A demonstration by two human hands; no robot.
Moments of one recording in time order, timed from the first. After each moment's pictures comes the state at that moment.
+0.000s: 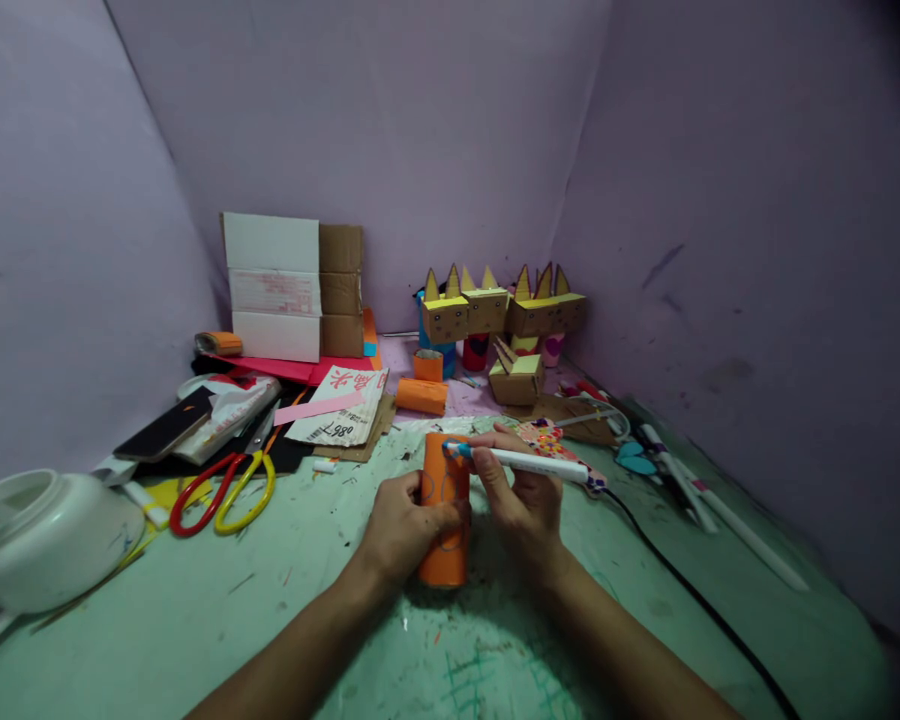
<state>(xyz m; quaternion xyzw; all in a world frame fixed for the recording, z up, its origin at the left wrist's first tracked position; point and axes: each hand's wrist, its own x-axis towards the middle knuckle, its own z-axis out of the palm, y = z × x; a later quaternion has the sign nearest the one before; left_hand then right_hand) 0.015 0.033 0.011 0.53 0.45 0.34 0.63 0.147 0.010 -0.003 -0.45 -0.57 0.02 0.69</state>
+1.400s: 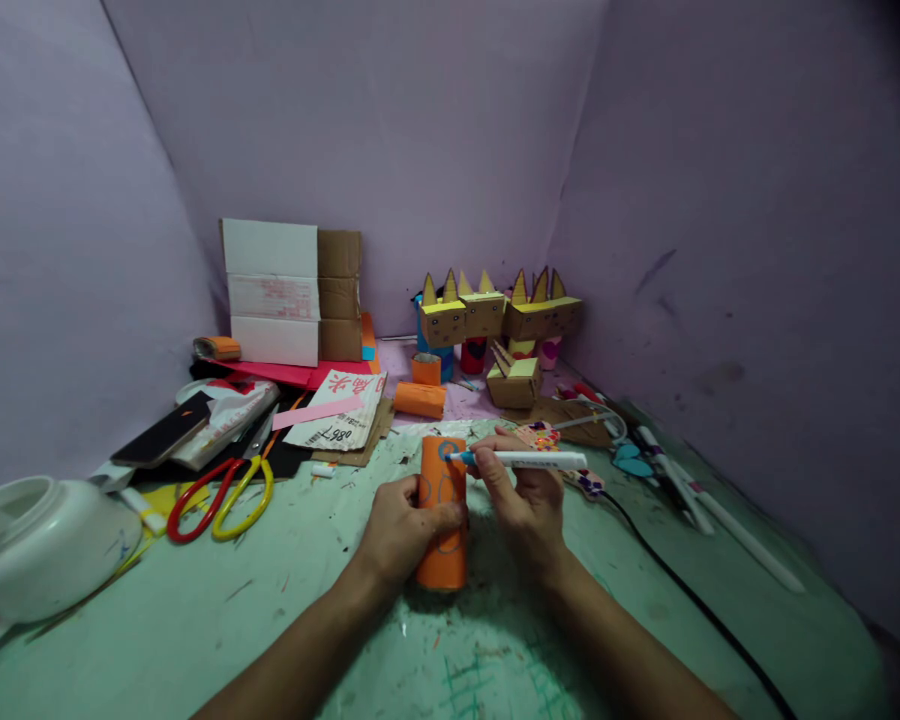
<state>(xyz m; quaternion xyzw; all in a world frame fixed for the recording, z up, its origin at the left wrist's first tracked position) 0.015 0.031 0.014 0.51 0.45 0.34 0.65 0.150 0.008 0.000 -0.47 -0.55 0.04 0.69</state>
